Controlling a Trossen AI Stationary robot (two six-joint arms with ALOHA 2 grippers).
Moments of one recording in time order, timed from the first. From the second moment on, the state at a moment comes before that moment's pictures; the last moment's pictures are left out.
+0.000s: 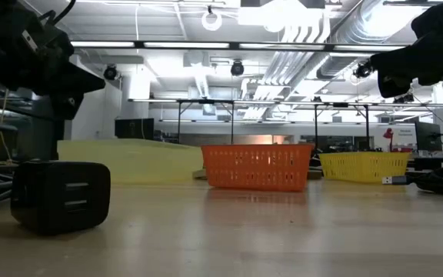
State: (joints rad) left arm 0.19 0.17 0.01 0.01 0.01 -0.37; right arm 0.00 0.01 0.01 0.02 -0.06 0.03
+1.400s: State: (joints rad) left arm 0.19 0.17 0.01 0.08 -0.10 -0.67; right arm 0.00 0.01 0.01 0.19 -0.01 0.13
